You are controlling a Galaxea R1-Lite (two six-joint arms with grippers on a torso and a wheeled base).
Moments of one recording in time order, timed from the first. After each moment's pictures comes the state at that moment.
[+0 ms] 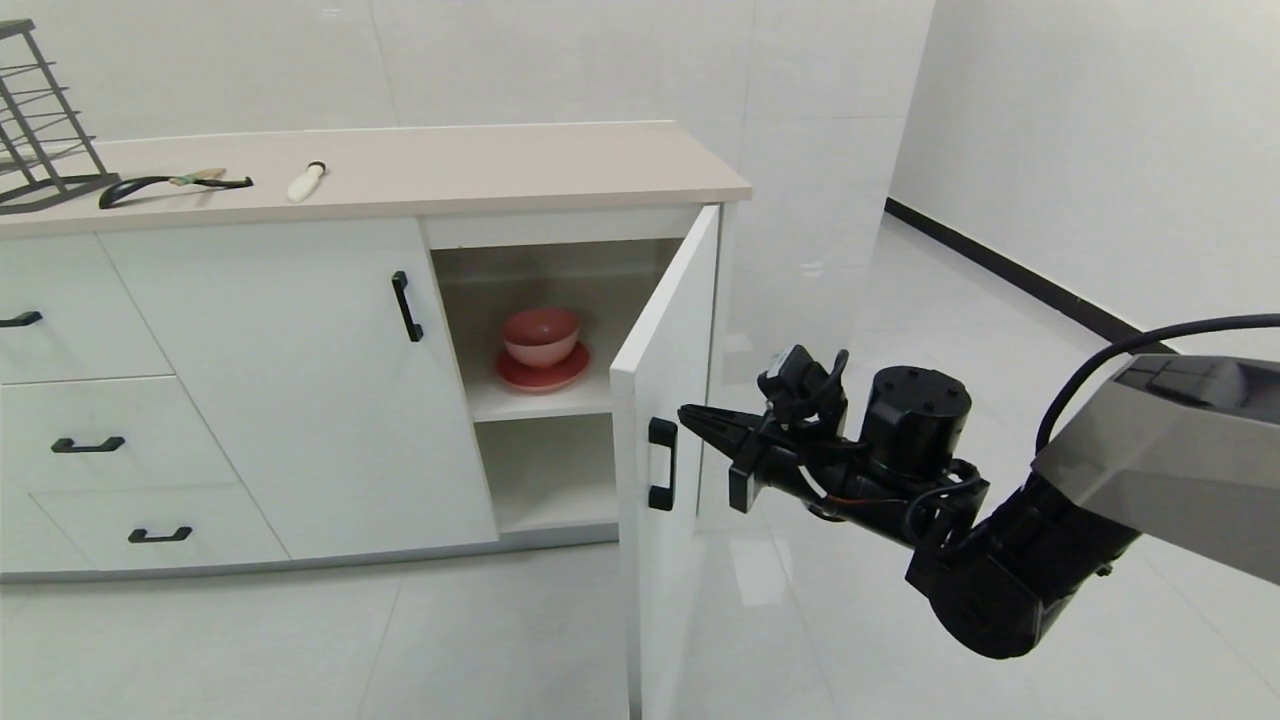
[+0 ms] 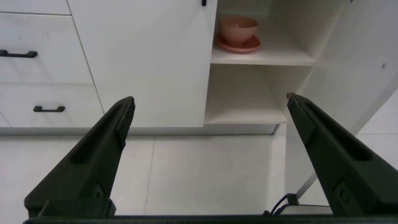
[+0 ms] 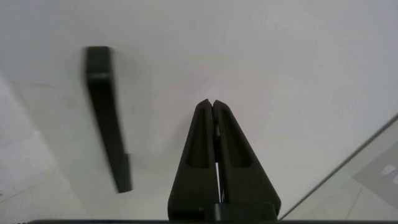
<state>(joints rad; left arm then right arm) 0.00 0.00 0.00 0.00 0.03 -0.05 0.58 2.20 -0.76 -1.39 0.39 -0.16</state>
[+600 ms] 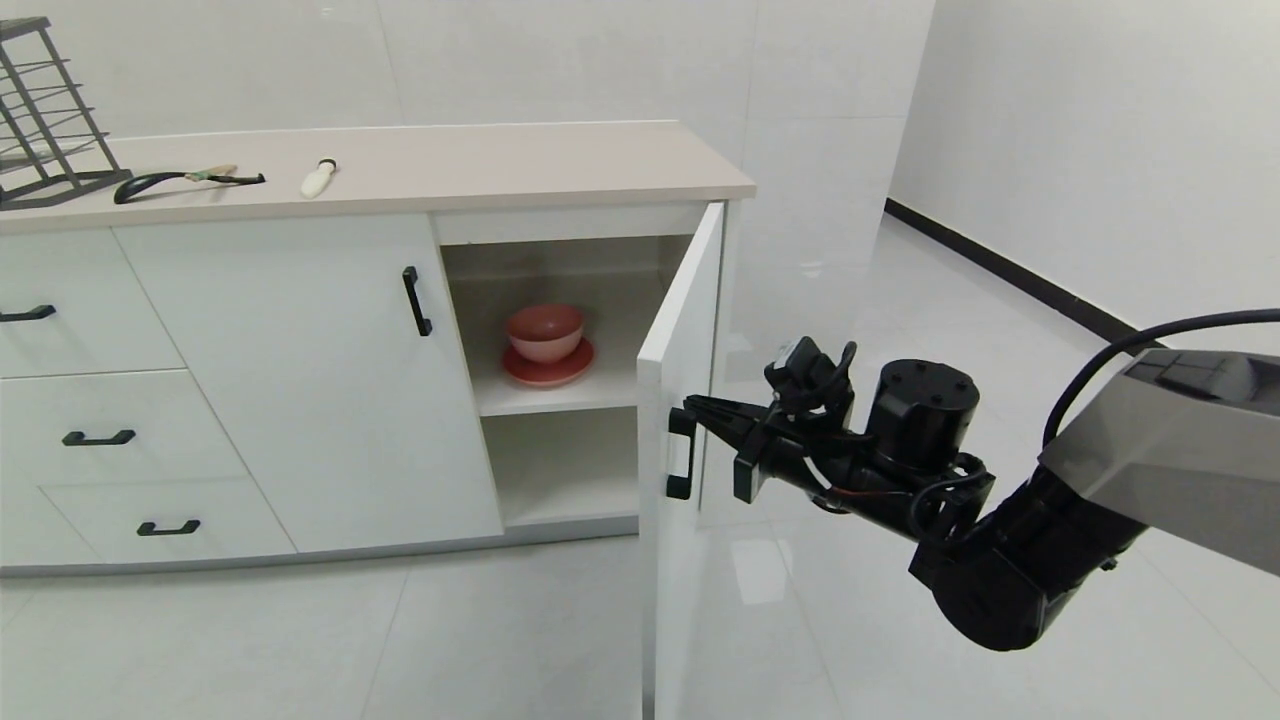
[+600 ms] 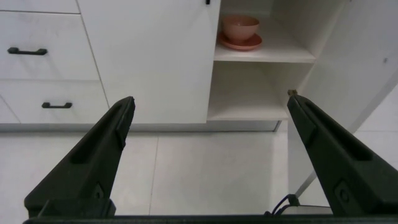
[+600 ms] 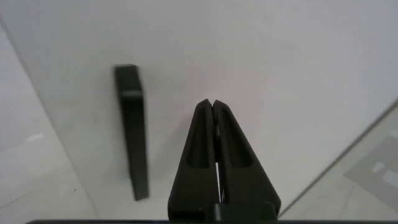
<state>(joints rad) 0.00 0.00 0.00 0.00 0.03 -0.05 0.57 2.19 -0.77 -1.39 0.39 -0.16</state>
